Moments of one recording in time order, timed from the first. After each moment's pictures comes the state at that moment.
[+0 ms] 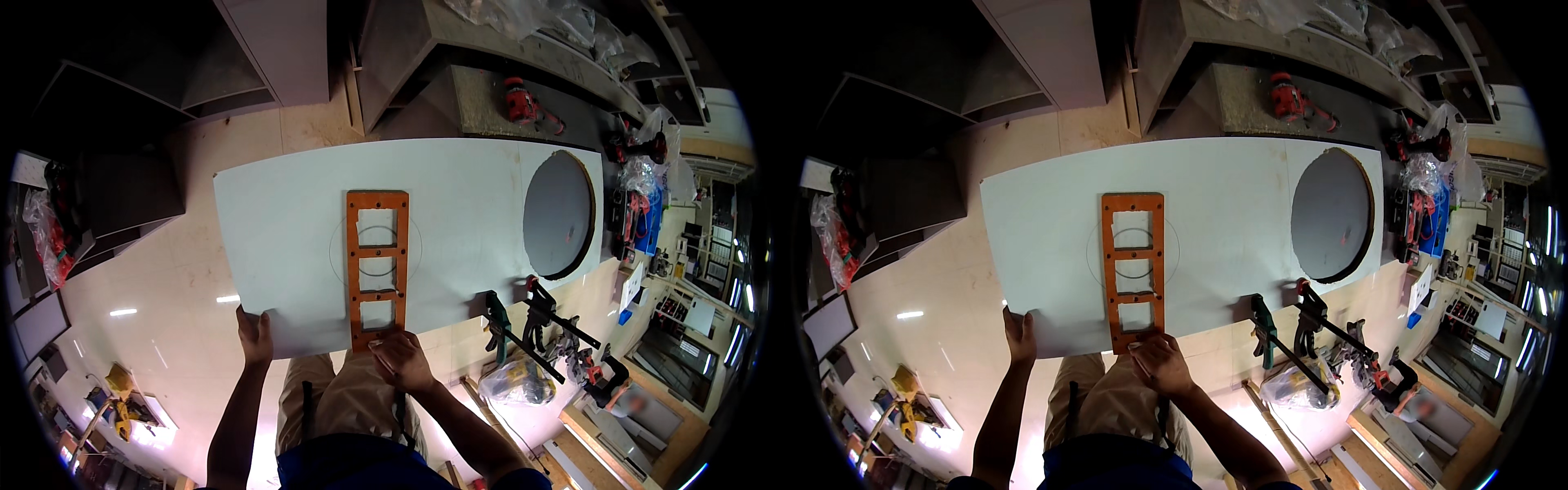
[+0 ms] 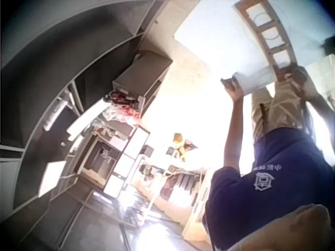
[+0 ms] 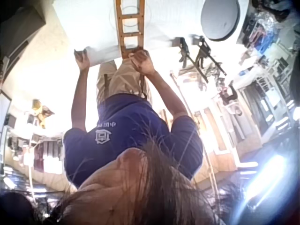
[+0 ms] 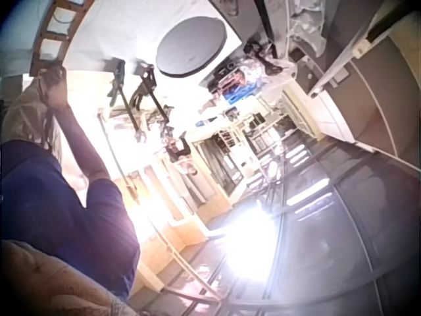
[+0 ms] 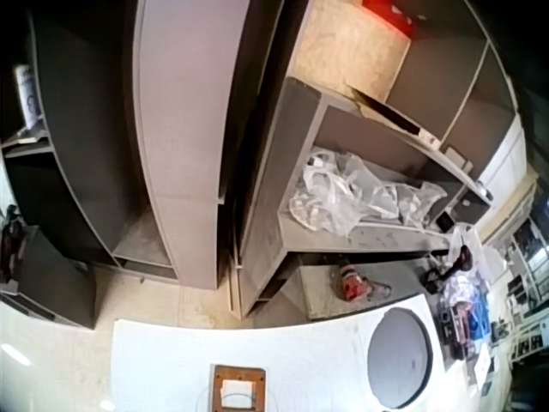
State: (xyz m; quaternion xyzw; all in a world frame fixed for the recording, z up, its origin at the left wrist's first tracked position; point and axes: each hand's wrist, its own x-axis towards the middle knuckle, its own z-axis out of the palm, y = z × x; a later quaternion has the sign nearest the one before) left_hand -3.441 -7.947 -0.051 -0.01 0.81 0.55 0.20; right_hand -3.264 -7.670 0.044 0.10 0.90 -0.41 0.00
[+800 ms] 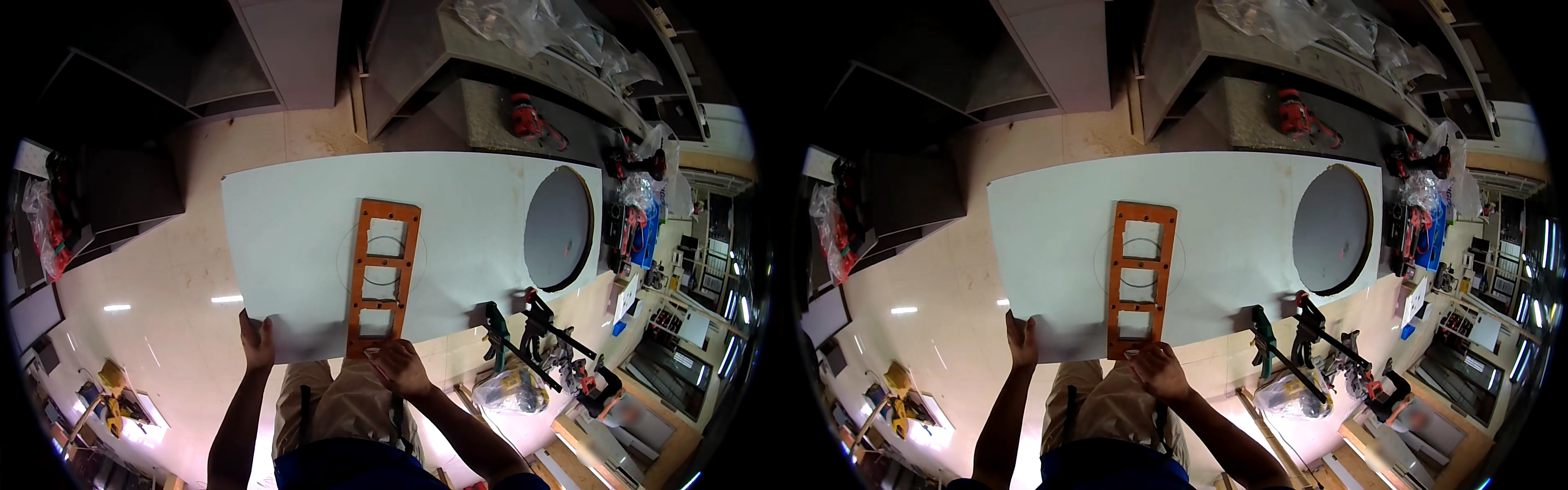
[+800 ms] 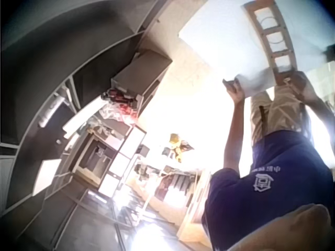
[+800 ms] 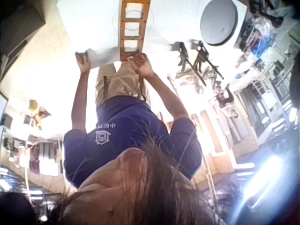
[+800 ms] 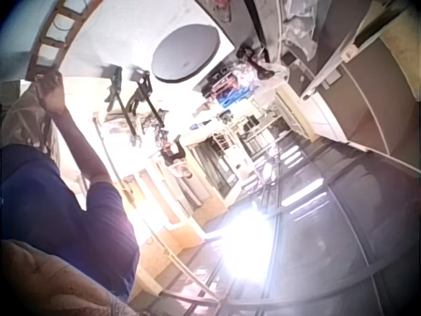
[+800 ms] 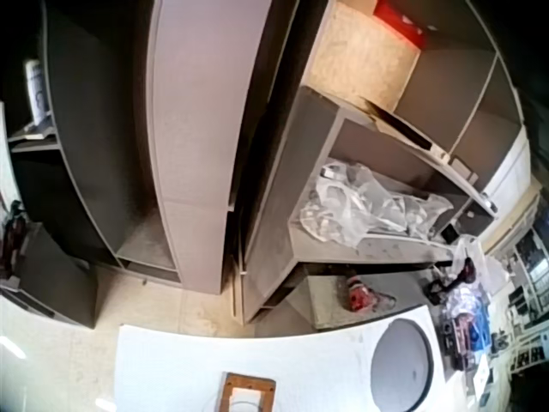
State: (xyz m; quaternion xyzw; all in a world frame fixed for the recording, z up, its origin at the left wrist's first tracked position) left_hand -3.439 -7.954 -0.056 -0.02 0.81 0.55 0.21; right_hand -3.274 -7.675 0.042 0.05 0.92 -0.38 0.01
